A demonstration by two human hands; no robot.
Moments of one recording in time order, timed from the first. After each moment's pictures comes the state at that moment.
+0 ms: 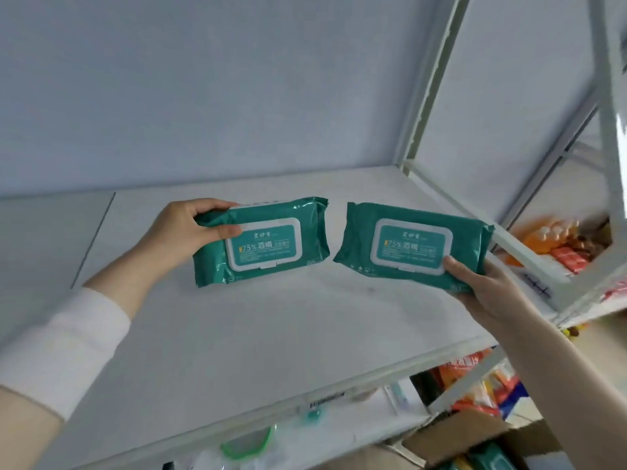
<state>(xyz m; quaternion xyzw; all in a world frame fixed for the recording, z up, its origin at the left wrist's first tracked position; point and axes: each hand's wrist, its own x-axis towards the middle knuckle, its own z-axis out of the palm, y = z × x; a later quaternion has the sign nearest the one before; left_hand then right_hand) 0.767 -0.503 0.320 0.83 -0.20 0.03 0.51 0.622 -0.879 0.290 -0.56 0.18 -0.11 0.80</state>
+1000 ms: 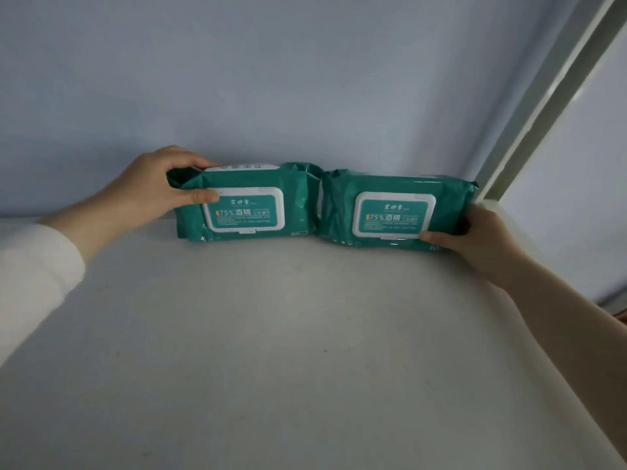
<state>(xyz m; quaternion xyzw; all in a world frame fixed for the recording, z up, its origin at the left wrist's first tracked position) 1.028 -0.604 0.299 0.92 -0.18 0.11 0.34 0.993 -1.028 0.242 -0.88 0.04 -0.08 0.46</state>
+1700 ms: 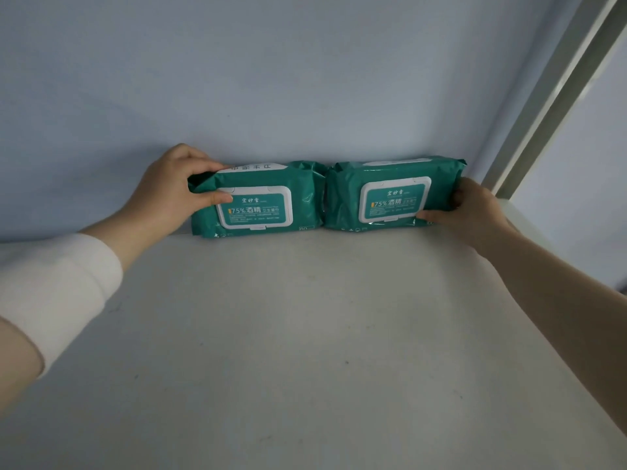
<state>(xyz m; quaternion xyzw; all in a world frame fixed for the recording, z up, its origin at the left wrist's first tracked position) 1.041 -0.616 0.302 0.94 -0.14 0.19 0.24 1.029 -1.000 0.261 -0.90 0.13 -0.11 0.39</state>
